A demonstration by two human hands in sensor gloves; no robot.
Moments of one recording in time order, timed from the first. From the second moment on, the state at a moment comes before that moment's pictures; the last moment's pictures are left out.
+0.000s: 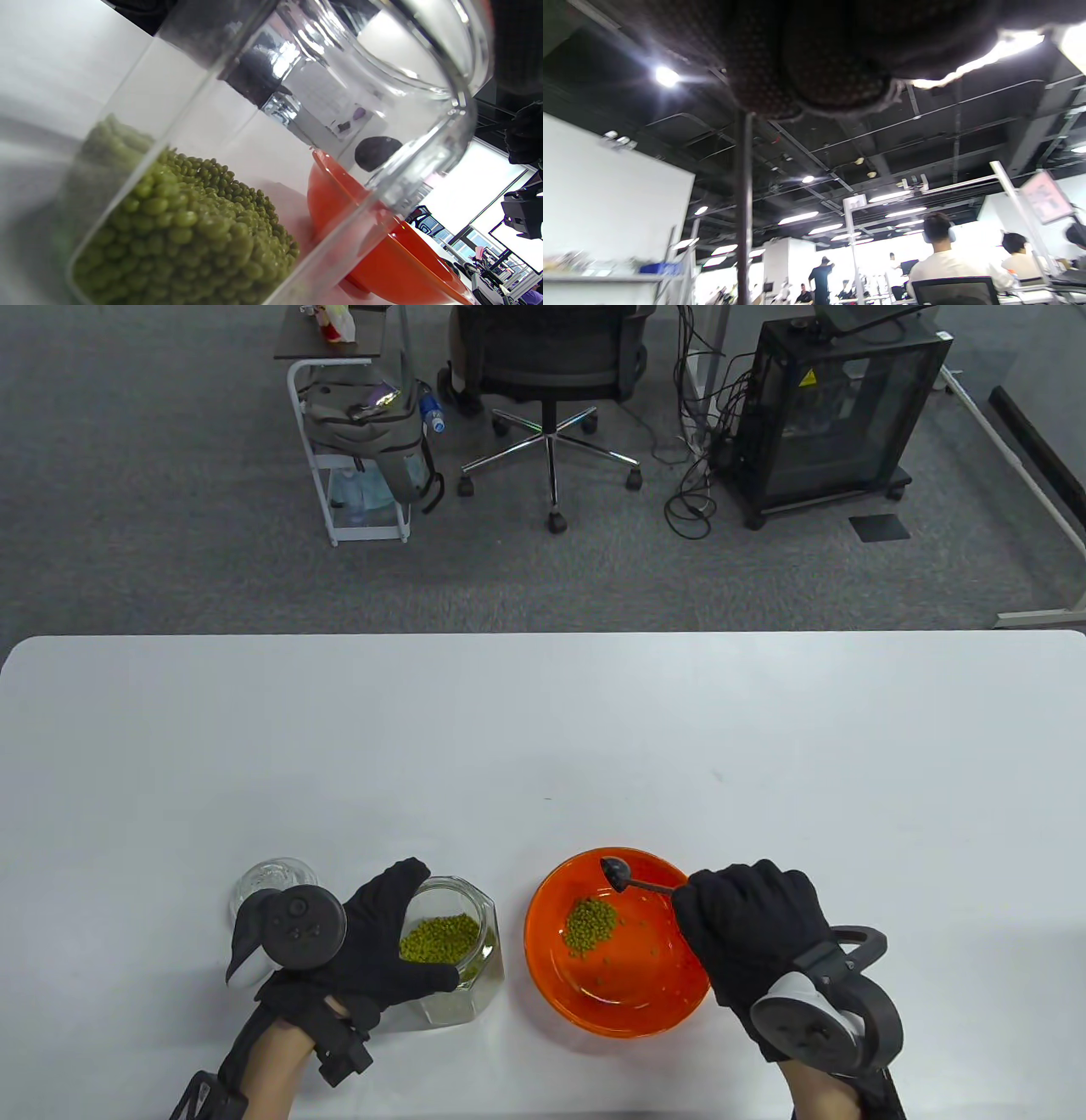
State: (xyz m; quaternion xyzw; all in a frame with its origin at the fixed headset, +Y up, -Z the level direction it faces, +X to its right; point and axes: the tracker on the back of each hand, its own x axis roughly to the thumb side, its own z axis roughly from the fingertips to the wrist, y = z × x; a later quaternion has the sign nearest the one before) left_hand -0.233 -0.703 -0.273 -0.07 -0.29 0.34 0.89; right_hand 0.172 -0.598 -0.208 0.16 -0.41 0.87 0.21
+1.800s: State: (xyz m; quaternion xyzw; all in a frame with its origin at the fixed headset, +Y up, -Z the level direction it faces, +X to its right) left_hand -0.234 -0.703 -0.274 -0.08 -0.29 0.34 0.89; right_hand 0.000 -0.592 -0.253 0.21 -0.24 0.92 0.25
